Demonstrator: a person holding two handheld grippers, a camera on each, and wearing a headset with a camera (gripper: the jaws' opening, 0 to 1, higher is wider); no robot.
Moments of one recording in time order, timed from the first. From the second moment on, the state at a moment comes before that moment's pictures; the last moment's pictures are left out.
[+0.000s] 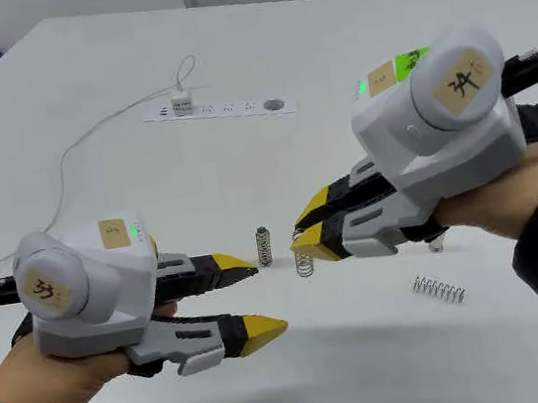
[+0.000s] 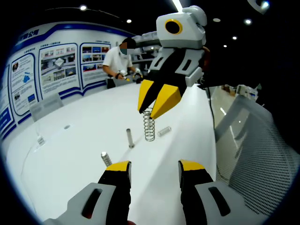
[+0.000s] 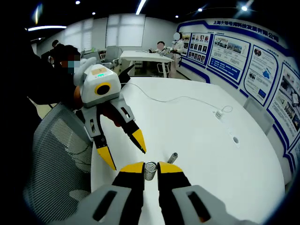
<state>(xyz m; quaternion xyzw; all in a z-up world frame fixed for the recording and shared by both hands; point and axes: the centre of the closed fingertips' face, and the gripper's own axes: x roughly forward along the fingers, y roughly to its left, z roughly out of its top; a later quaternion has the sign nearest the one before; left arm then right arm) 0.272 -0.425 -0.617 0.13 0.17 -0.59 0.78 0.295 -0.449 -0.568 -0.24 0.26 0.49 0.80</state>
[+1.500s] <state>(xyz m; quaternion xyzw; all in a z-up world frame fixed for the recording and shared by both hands) 0.276 -0.410 -0.620 0.09 0.19 -0.56 0.80 0.372 -0.513 -0.599 -0.20 0.27 0.36 0.87</state>
